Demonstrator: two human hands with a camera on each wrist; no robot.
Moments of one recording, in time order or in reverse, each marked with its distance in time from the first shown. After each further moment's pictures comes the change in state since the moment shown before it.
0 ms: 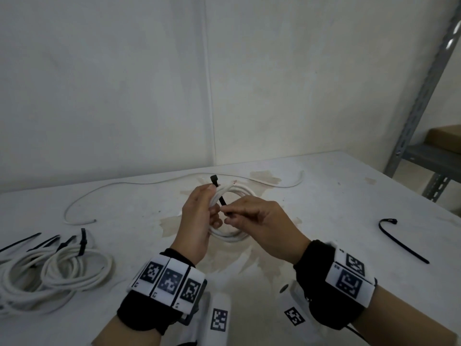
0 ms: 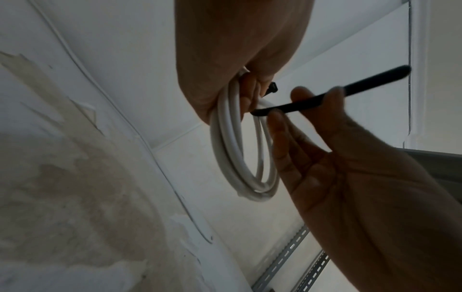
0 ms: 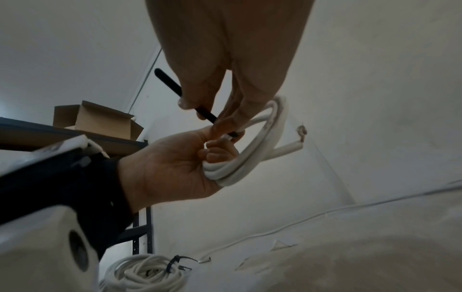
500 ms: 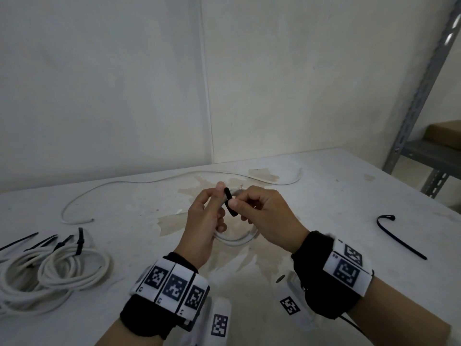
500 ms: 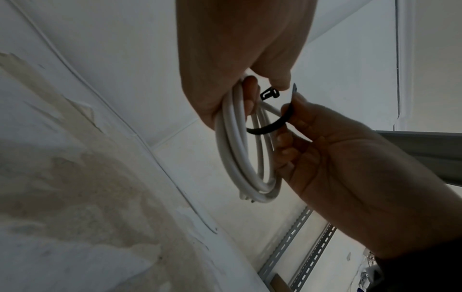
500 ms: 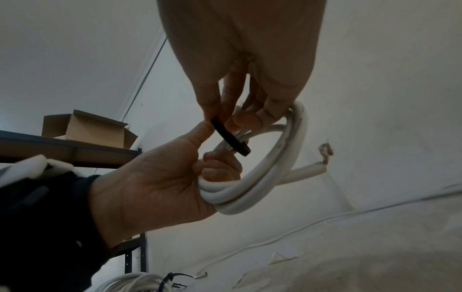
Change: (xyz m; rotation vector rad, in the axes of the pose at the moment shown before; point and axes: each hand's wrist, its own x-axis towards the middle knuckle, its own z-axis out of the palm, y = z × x) left_hand -0.009 -0.006 0.008 0.073 -0.063 -0.011; right_hand 0.010 -0.001 -0.008 -0.057 0.134 0.161
